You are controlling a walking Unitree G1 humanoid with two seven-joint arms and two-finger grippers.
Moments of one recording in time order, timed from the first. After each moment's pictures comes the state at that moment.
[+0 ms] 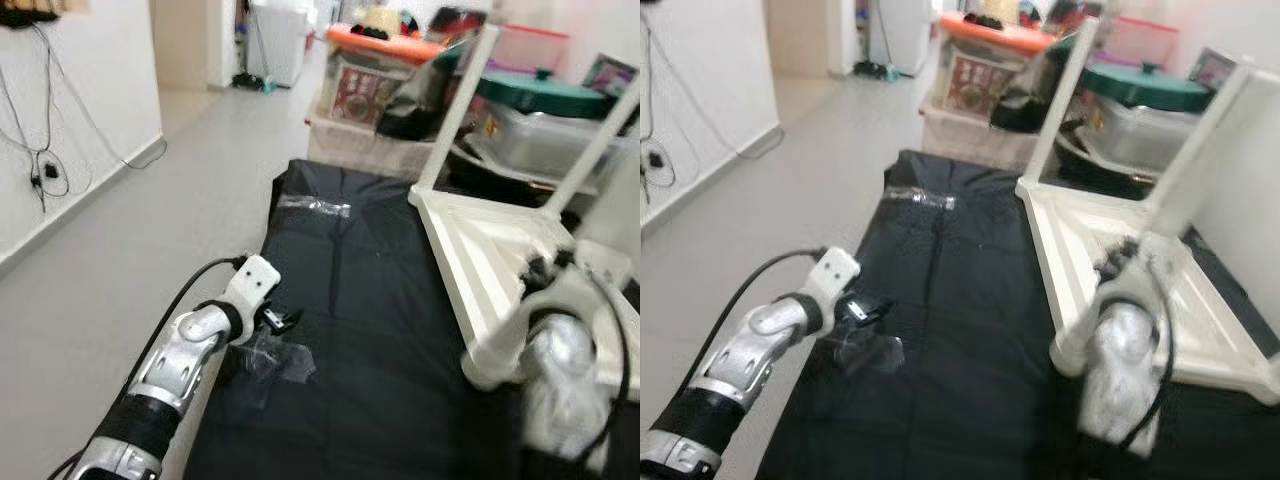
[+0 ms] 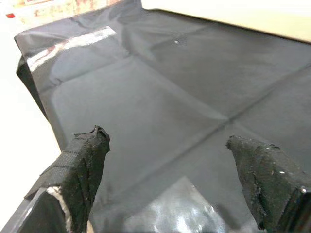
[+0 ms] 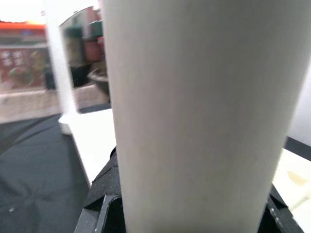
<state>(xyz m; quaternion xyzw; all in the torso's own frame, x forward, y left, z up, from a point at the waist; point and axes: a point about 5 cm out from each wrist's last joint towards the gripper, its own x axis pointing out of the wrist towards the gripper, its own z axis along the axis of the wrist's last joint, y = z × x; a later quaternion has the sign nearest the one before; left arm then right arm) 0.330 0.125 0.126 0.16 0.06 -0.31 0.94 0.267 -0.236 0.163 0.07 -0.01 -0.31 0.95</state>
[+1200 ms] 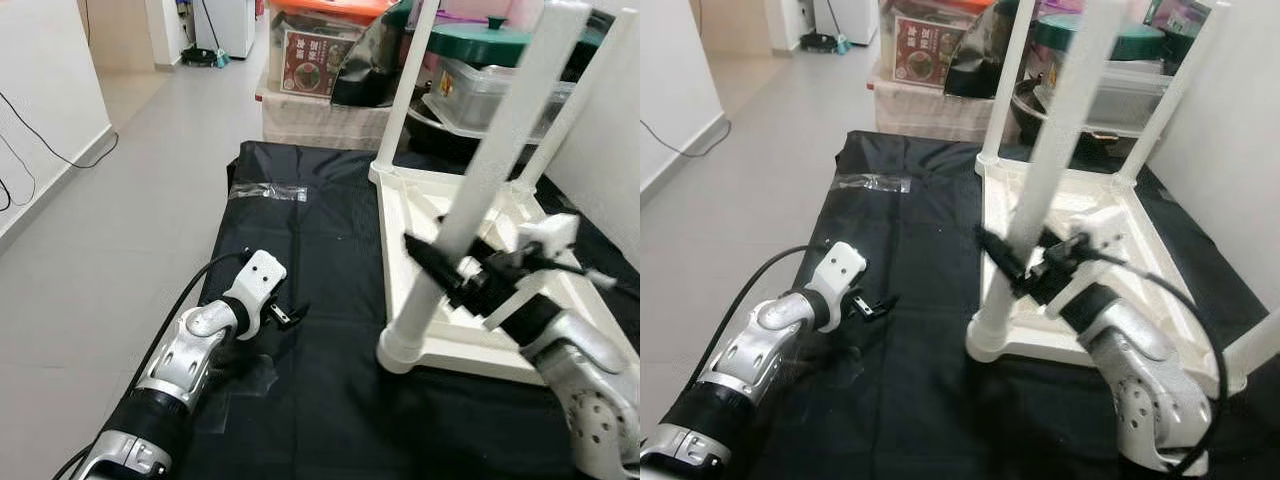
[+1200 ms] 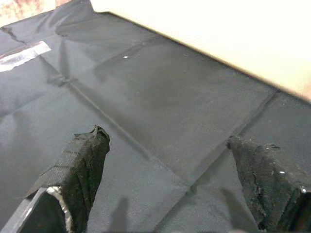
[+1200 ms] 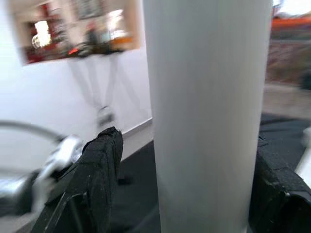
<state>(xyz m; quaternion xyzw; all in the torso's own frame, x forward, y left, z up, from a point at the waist) 0.335 0.110 0.131 0.15 0.05 -0.32 0.93 0.261 -0.175 0.221 0.07 -0.07 0.36 0.93</state>
